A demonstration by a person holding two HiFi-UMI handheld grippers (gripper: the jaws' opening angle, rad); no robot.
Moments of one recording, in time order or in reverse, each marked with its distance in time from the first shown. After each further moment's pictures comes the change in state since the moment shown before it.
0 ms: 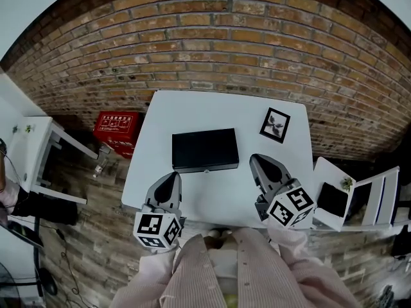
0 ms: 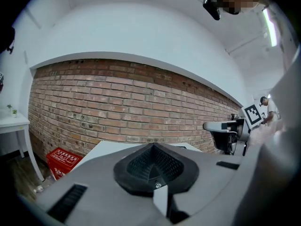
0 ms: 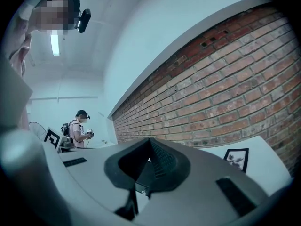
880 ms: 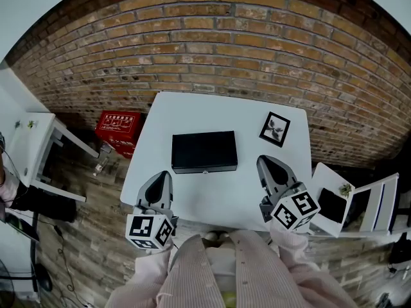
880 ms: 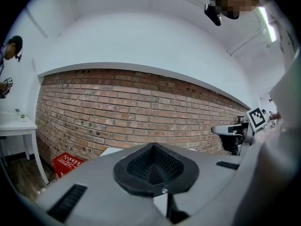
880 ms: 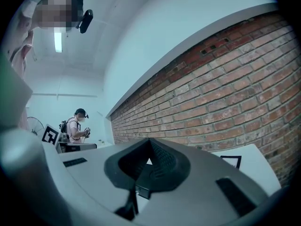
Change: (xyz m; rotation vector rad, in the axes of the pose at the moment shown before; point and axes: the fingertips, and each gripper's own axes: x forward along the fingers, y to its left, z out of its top) left arm -0.018 0.010 0.019 0.008 -0.083 0.076; right arm -0.019 -0.015 0.013 -0.048 -0.027 -0.021
